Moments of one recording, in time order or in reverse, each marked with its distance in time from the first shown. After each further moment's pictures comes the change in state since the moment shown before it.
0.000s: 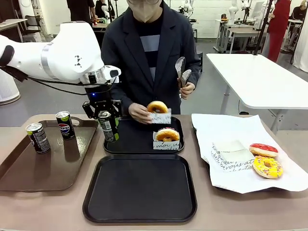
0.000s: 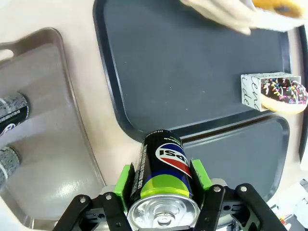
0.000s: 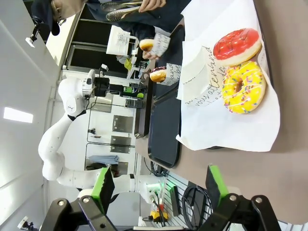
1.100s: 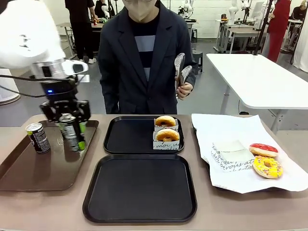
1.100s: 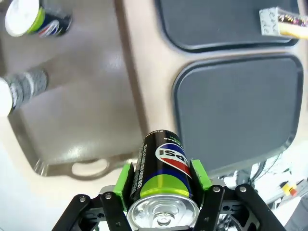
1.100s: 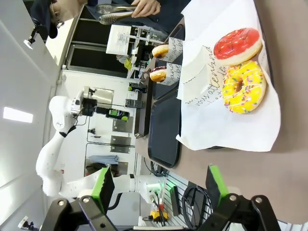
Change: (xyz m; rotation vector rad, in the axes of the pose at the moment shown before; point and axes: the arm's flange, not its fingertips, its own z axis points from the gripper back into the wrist) left arm -0.087 0.045 0.059 0.039 0.077 0.000; right arm 0.000 0.000 0.000 0.000 0.000 0.000
